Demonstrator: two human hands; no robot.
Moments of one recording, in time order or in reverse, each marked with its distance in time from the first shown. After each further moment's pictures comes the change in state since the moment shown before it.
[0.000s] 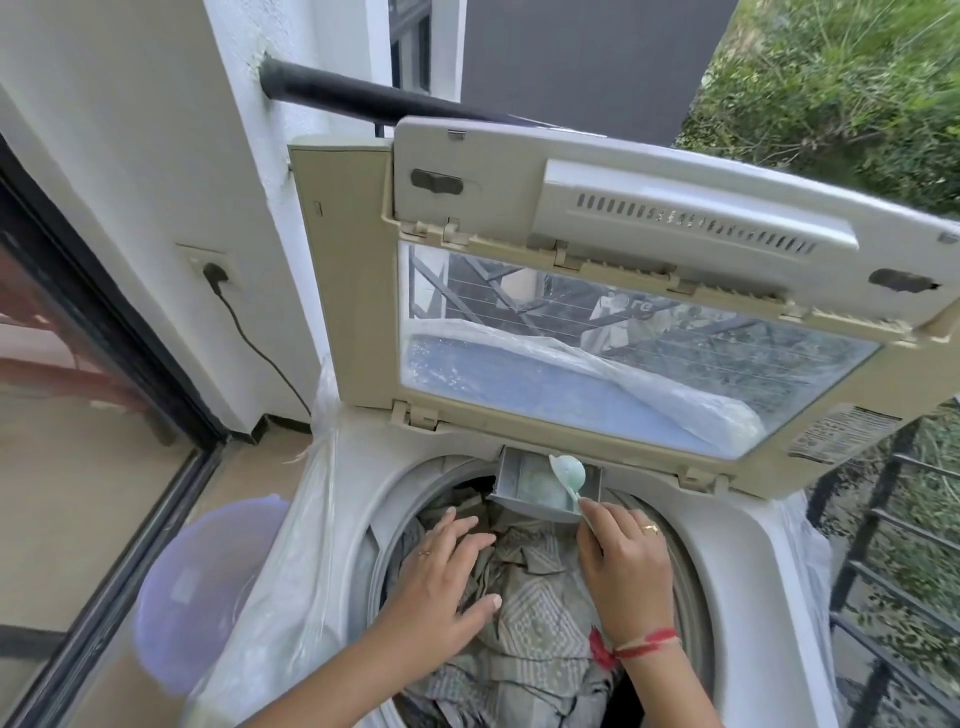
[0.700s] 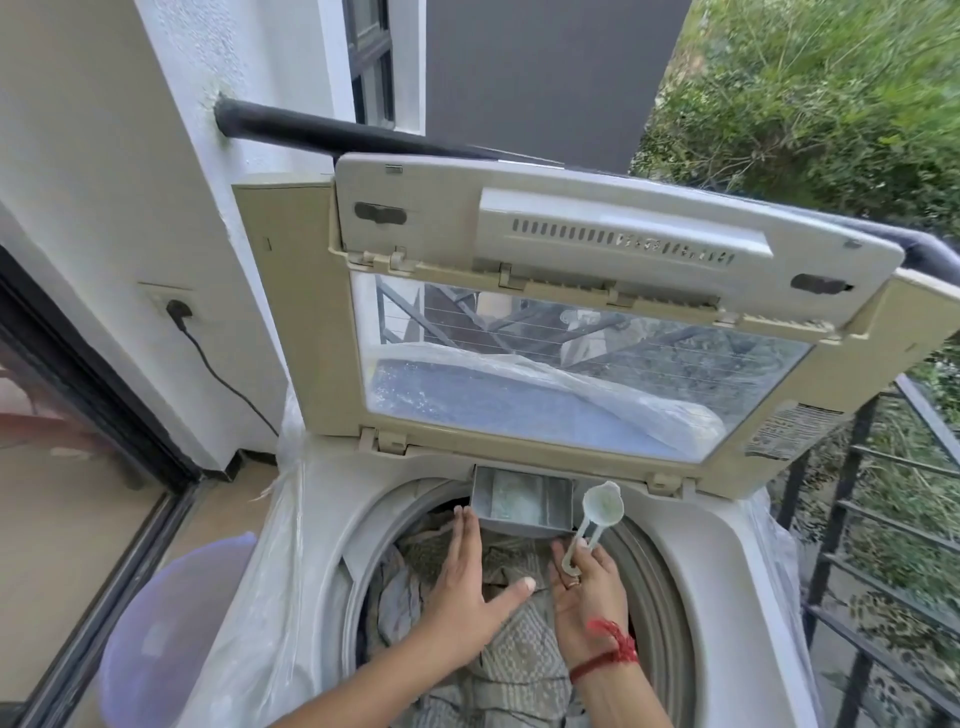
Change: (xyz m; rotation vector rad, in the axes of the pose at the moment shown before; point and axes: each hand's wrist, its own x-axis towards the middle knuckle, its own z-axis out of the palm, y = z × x) left_hand 0.040 0.043 0.016 -0.436 -0.043 -0.179; right_hand 0.004 -0.026 0.006 1.599 0.230 1.627
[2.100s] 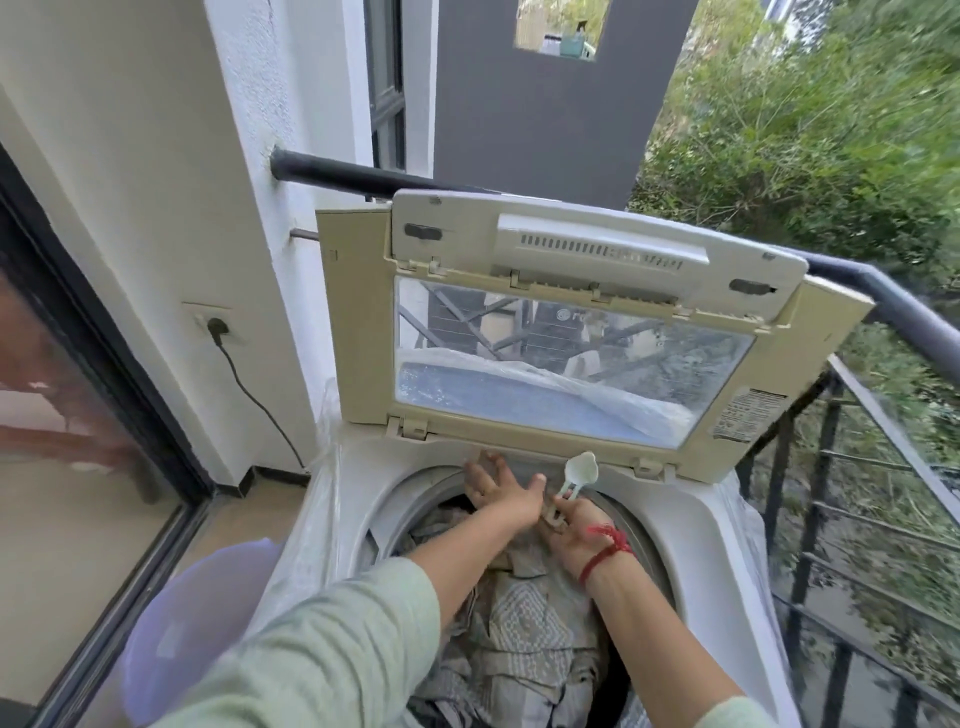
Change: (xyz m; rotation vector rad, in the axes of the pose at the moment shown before) left_hand 0.040 0.079 -0.005 0.101 0.065 -0.435; right_hand 0.021 -0.014 0.016 -0.175 -0.186 0.227
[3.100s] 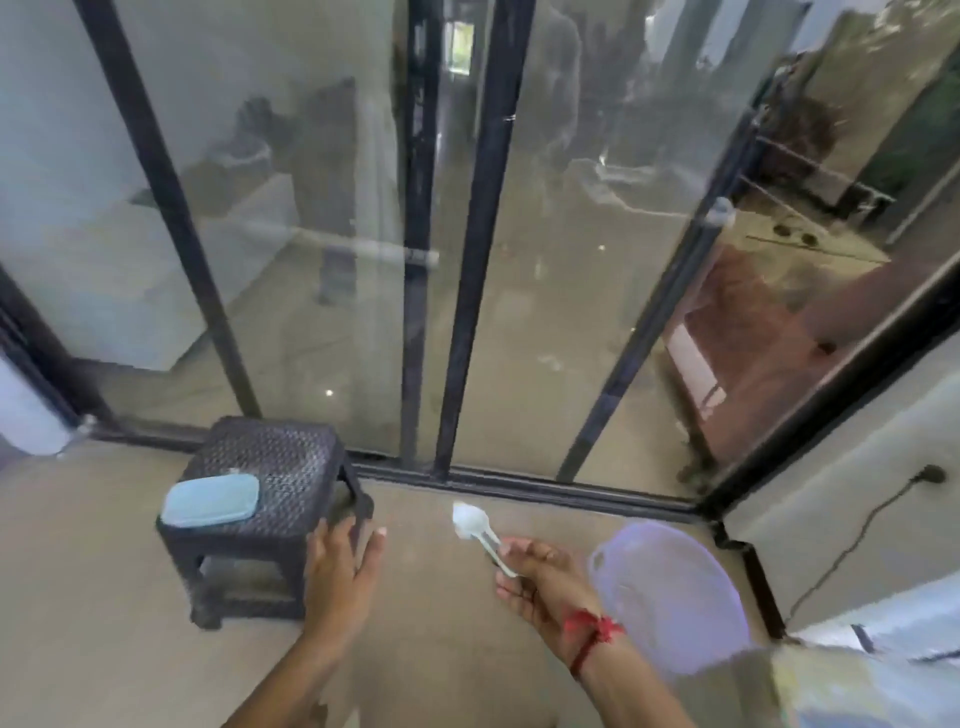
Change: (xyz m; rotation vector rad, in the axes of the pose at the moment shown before) left_hand -0.479 -0.525 0.094 -0.887 1.560 -0.885; right_hand -0.389 0.403 0.027 -1.471 -1.226 0.590
